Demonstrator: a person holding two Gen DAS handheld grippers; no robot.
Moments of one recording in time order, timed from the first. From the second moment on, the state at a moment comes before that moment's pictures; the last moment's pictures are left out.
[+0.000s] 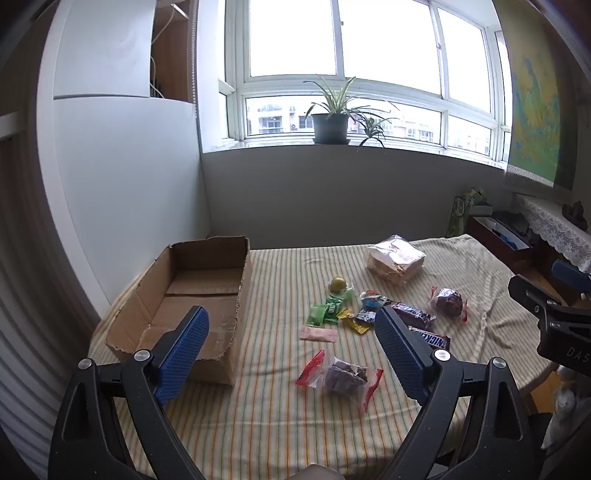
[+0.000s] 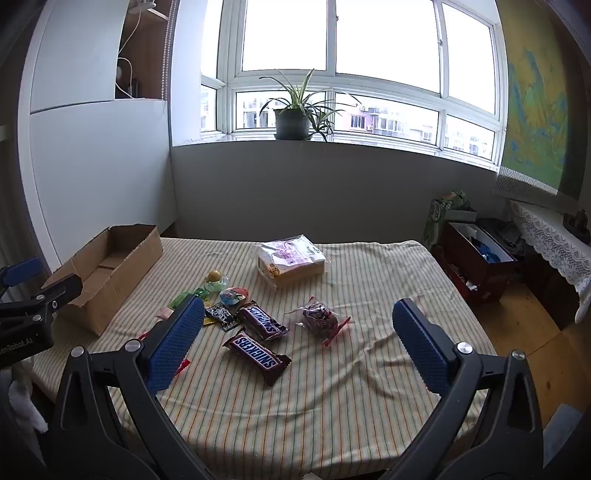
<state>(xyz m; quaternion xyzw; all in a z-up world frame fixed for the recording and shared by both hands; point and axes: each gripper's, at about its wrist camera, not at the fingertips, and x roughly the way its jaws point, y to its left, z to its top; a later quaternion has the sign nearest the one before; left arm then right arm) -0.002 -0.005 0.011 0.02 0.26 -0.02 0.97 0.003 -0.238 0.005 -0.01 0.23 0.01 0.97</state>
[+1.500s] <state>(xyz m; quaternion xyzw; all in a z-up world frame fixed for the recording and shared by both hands) 0.038 -0.012 -0.089 -0.06 0.47 -0.09 0.88 0.076 -0.258 -0.084 0.00 0.40 0.18 0.90</state>
